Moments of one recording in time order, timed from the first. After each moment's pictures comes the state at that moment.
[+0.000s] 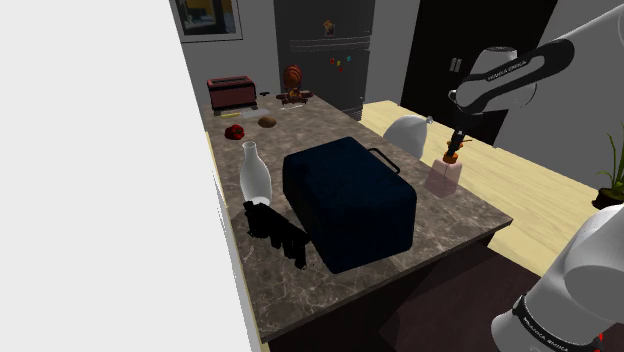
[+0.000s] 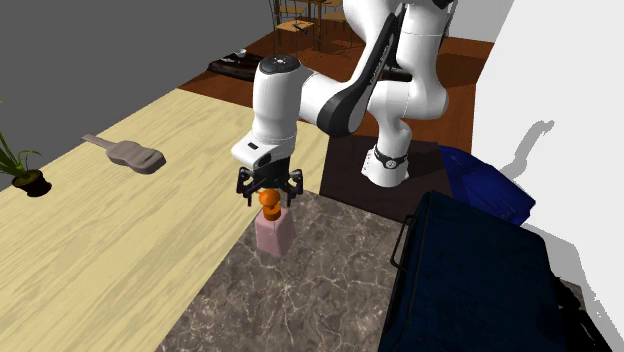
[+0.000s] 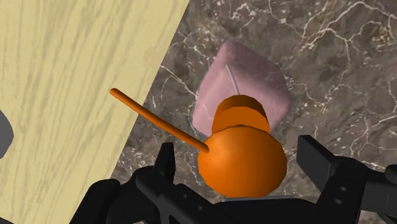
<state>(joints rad) -0.04 -0.16 -0.64 -2.34 -0.17 2.39 -0.85</state>
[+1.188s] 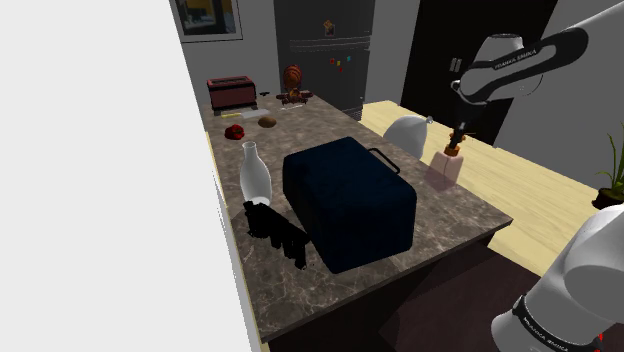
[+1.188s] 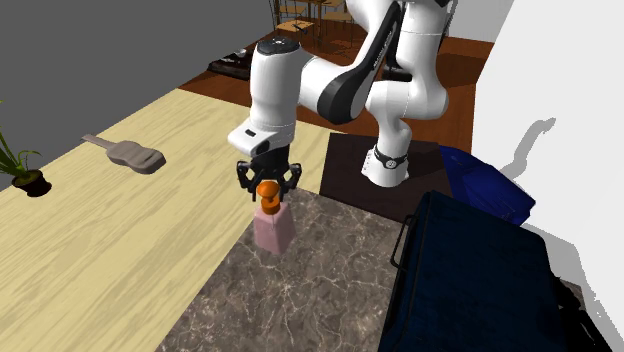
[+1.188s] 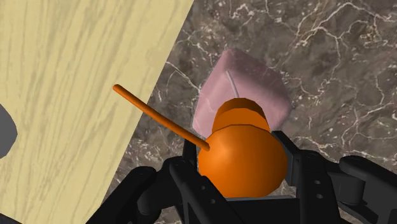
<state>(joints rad) -0.04 -0.20 -0.62 -2.29 -0.19 2.31 -0.83</state>
